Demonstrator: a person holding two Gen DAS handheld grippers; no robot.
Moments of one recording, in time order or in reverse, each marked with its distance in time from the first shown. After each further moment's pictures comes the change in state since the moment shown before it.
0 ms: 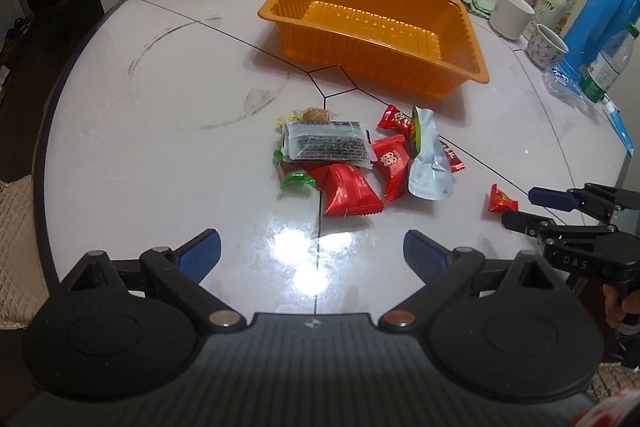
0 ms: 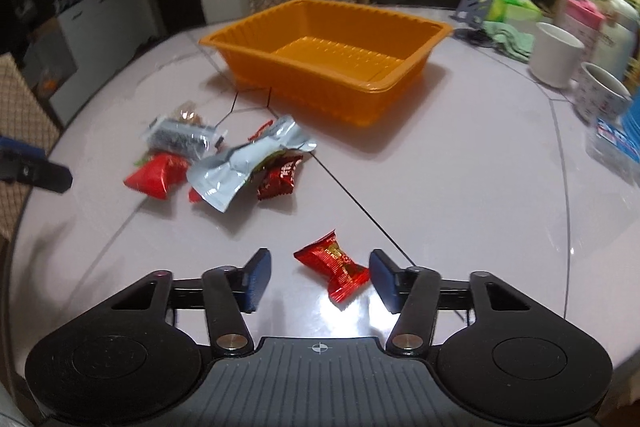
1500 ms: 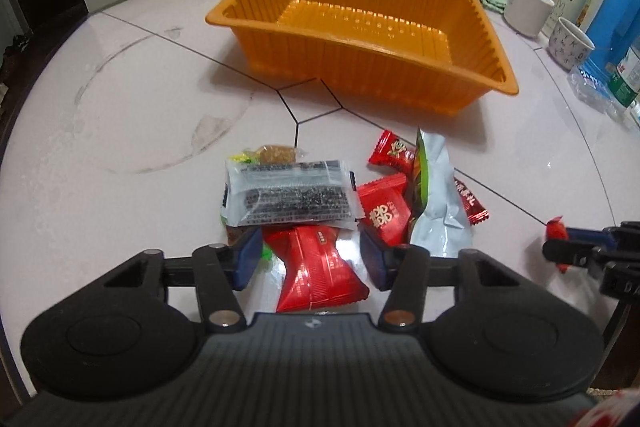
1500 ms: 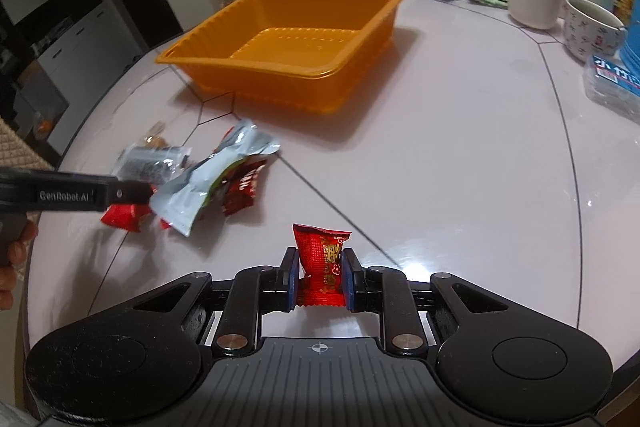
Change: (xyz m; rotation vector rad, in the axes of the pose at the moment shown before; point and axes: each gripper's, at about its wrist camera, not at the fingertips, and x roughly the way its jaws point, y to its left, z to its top) left arm 0.082 -0.034 0.033 0.033 -0.020 0.032; right arm 0.007 -0.047 0.009 0.233 0.037 0.036
